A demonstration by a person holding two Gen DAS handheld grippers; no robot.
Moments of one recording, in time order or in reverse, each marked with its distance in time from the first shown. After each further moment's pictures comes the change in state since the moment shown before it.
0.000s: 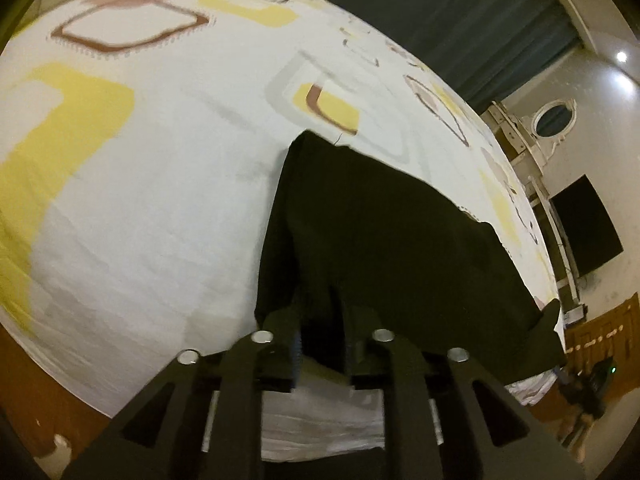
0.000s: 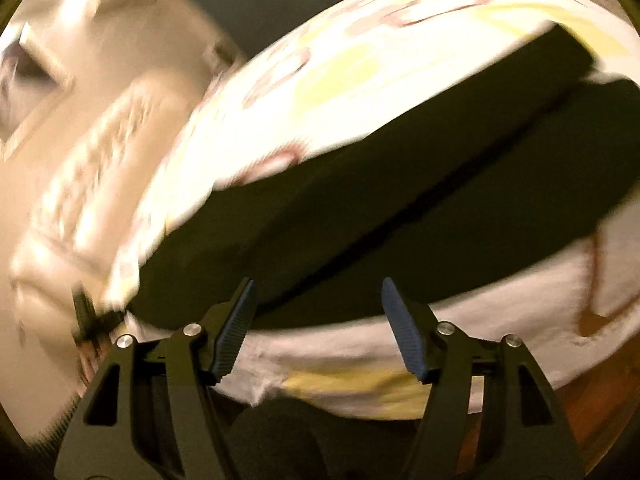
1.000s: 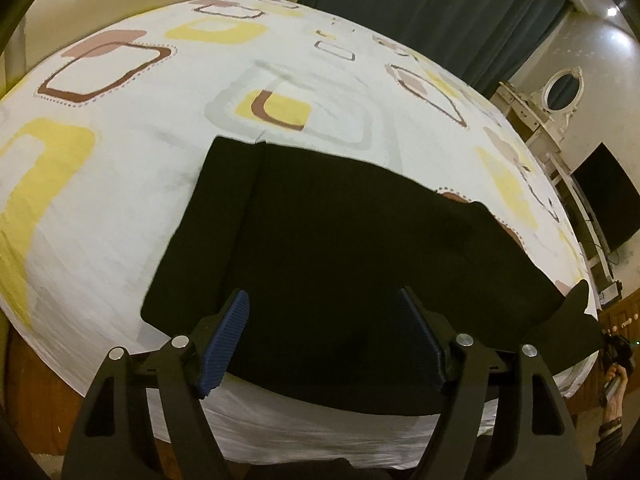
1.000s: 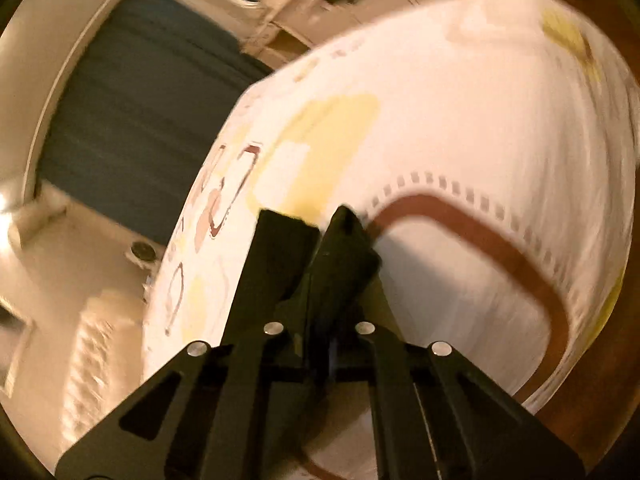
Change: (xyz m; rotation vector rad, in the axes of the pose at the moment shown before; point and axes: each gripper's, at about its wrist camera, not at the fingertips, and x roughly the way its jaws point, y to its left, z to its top) left arm 0.025 -0.080 -0.014 0.094 -0.015 0.130; right arm -0.071 -0.213 0.118 0.424 -0.379 -0.154
